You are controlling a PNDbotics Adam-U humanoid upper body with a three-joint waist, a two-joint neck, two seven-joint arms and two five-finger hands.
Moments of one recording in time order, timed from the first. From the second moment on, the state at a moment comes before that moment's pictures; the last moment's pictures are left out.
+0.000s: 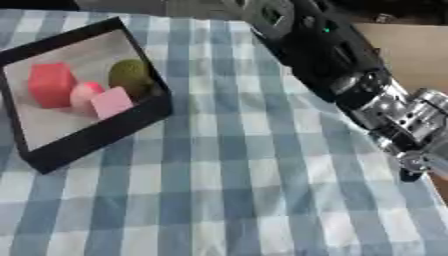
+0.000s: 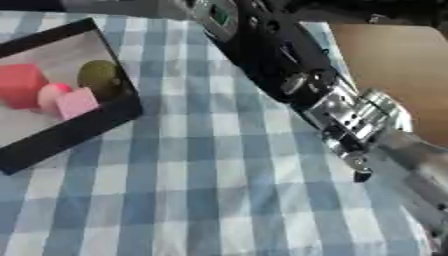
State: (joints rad) left arm -0.45 0.58 0.18 -1.88 0.10 -0.04 0.48; right arm -1.10 -0.48 0.43 -1.30 0.58 0.10 0.13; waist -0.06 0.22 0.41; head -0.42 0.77
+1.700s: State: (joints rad) left arm -0.50 0.54 0.16 -1.89 0.12 -0.03 0.43; right arm -1.05 -0.36 0.46 -1.17 0.76 -0.04 0.16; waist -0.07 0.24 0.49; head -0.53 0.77
